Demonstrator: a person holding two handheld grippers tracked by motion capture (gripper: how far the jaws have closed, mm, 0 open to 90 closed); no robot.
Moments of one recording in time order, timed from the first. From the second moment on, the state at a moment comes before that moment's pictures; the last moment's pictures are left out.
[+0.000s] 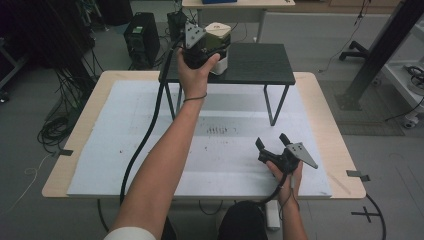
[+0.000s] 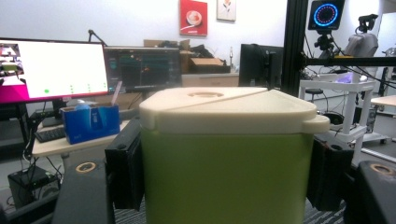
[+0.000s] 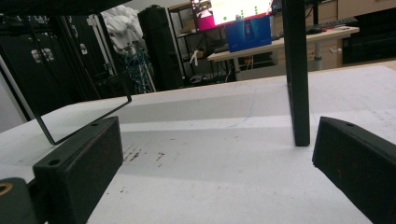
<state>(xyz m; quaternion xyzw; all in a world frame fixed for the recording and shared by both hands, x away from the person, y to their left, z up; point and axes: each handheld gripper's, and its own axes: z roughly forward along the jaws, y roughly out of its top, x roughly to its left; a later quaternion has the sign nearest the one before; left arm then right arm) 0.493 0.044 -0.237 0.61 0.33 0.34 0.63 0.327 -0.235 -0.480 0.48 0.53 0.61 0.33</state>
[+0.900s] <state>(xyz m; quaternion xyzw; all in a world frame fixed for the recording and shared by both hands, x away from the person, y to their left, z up) 0.431 0.080 -0.224 0.62 0.32 0.33 0.63 0.327 -0.234 -0.480 0.48 0.54 0.61 0.33</state>
